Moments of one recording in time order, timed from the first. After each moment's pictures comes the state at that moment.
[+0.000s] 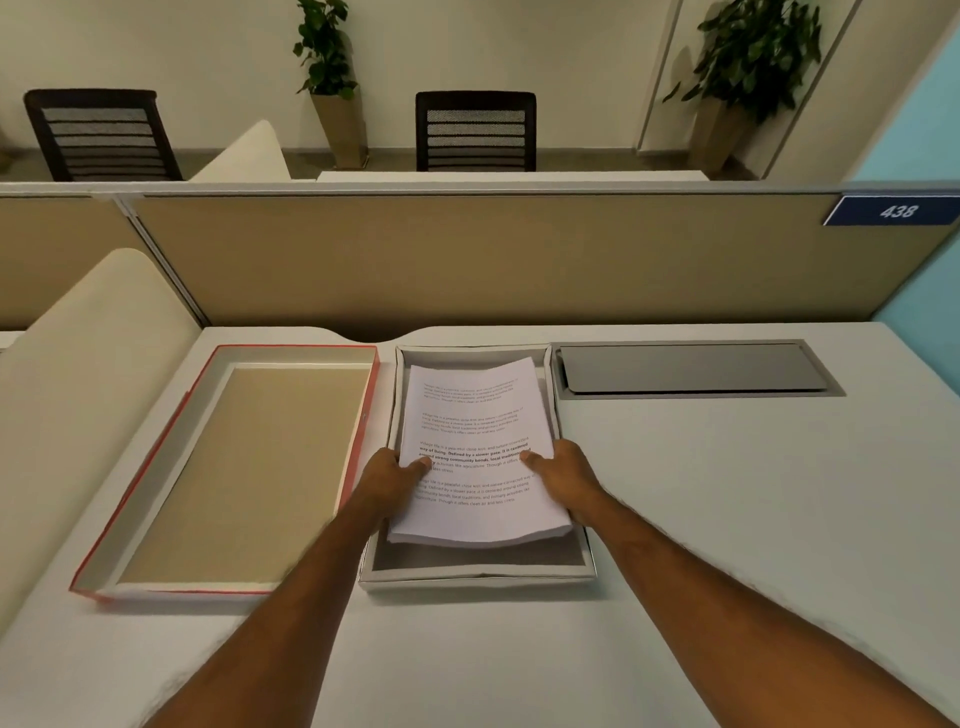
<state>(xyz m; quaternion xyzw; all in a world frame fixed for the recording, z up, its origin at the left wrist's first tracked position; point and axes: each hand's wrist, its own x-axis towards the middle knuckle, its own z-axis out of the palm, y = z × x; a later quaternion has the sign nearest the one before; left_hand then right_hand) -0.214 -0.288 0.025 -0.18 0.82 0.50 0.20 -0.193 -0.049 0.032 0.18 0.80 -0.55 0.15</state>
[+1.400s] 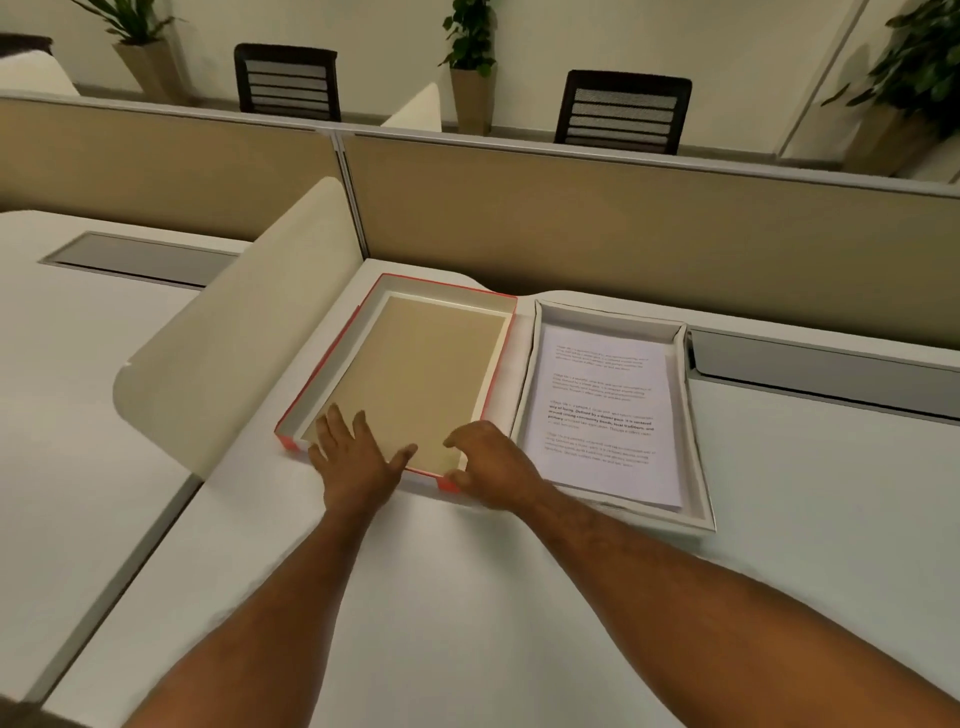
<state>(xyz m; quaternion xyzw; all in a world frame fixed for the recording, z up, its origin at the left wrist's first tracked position) -0.087 -0.471 -0.004 -0.23 0.96 0.15 -0.01 -0.121 -0.278 0.031 -0.25 0.93 -0.24 0.12</state>
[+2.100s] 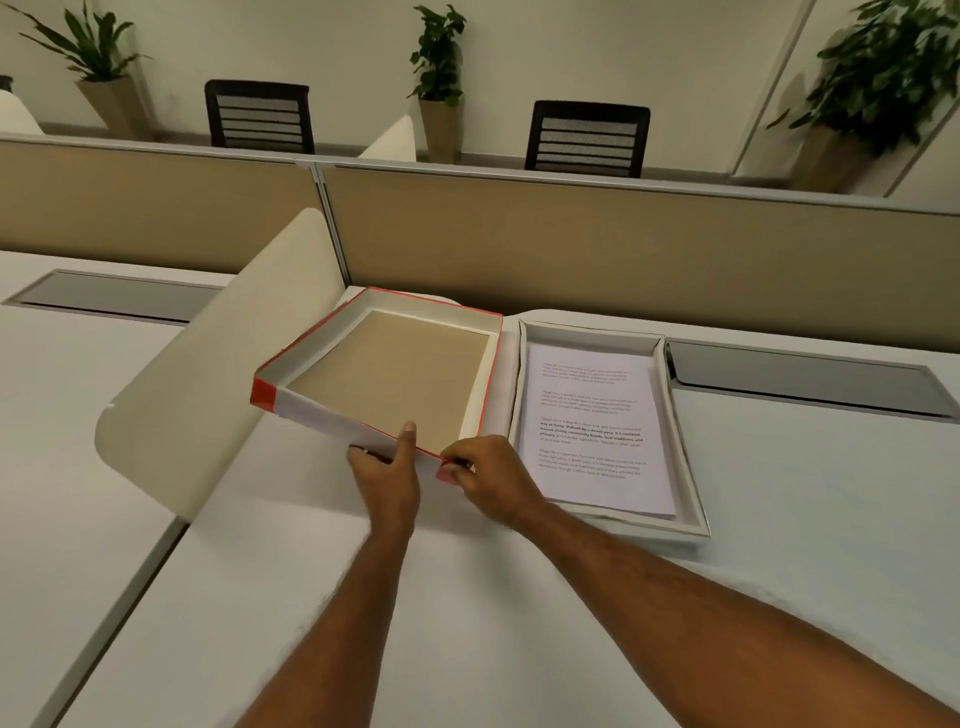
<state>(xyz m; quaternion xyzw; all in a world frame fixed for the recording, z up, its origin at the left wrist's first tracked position) -0.099 -0.415 0.035 -0.32 0.64 0.67 -0.19 -0.117 -0.281 0.046 -0.25 0.88 -0.40 0.00</state>
